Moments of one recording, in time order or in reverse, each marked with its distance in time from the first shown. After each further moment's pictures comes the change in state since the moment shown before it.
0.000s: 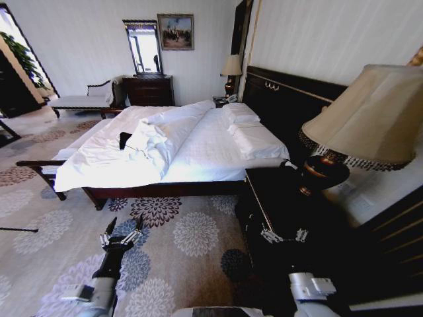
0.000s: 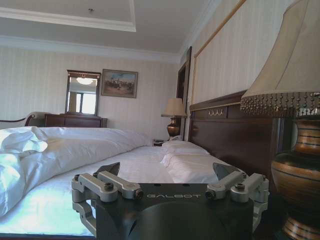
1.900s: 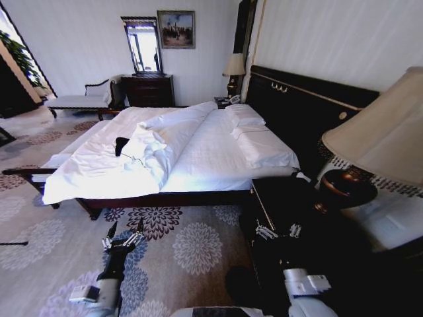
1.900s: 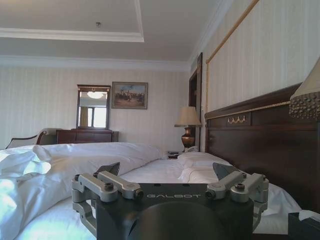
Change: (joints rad) left arm -0.007 -0.056 0.024 0.029 0.044 -0.014 -0.022; right arm 0.044 -0.013 -0.032 -0.019 0.041 0.037 -0.028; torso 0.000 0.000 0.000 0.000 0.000
